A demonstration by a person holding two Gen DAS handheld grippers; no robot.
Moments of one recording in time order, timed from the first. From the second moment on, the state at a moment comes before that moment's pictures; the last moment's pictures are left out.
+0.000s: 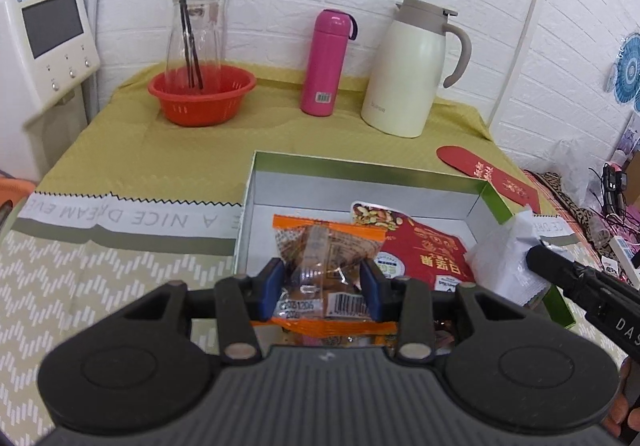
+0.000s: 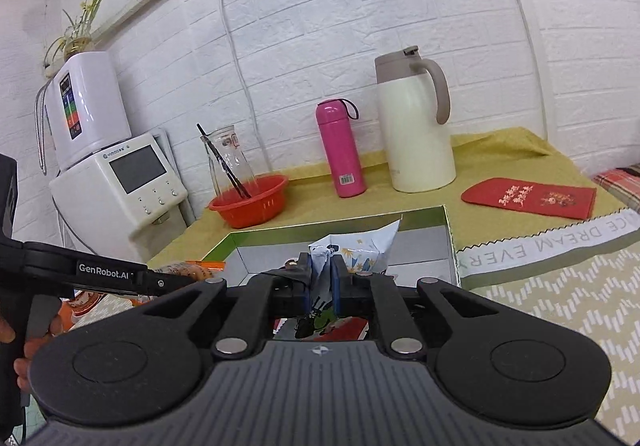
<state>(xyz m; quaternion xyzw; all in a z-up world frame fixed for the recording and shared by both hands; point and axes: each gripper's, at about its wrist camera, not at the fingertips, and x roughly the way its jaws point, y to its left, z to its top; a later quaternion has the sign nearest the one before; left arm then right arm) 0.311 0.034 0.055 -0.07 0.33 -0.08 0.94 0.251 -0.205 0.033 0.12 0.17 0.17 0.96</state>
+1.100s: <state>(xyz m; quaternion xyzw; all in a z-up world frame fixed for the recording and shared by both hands) 0.136 0.002 -0.007 -0.08 0.40 -0.17 0.90 0.221 -0.150 -0.016 -0.04 0.30 0.21 0.93</state>
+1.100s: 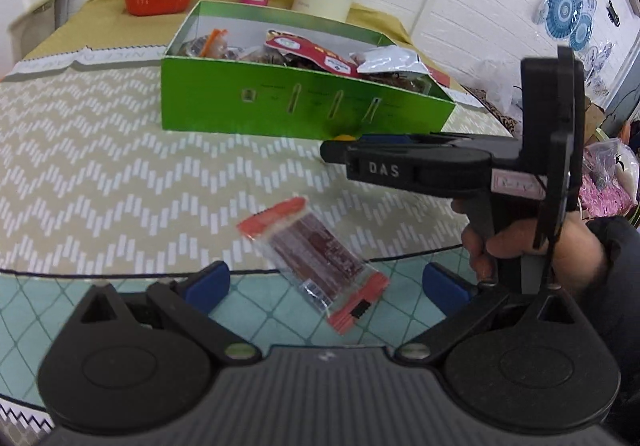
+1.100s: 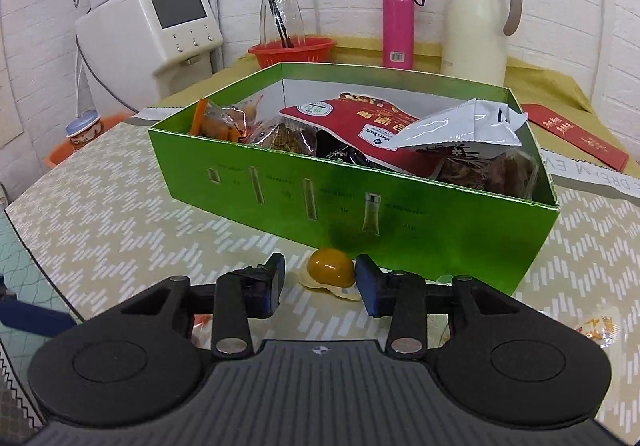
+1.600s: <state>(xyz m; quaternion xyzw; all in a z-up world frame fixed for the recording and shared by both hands) 0.160 -0.038 -0.020 0.03 0.37 -0.14 0.92 0.171 -0.199 -0.003 -0.03 0.29 0.21 0.93</state>
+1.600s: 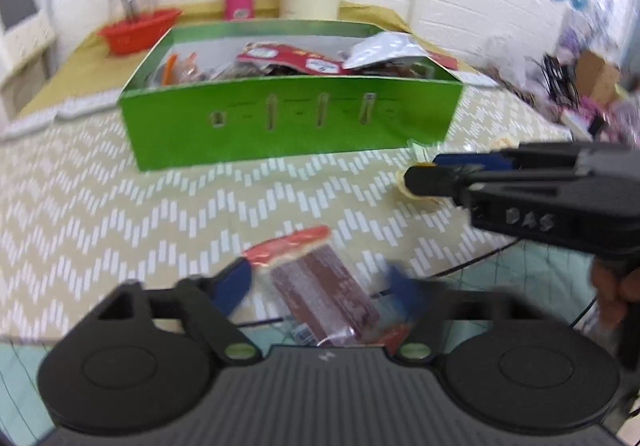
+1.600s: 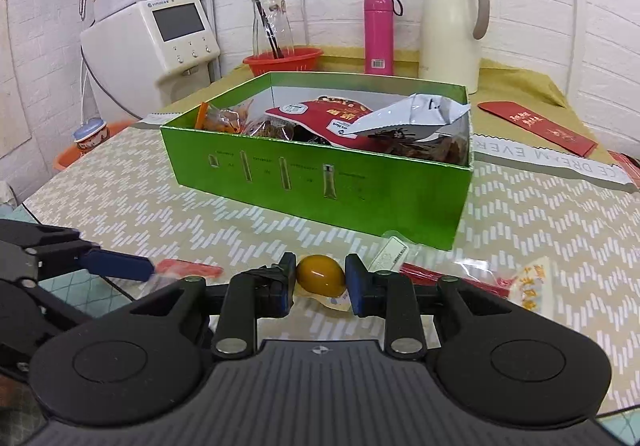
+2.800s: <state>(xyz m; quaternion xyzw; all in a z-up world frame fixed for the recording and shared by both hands) 0.229 0.003 0.065 -0.09 0.29 -0.15 0.94 0.206 -0.276 -0.009 -0.03 0.29 0.22 0.93</state>
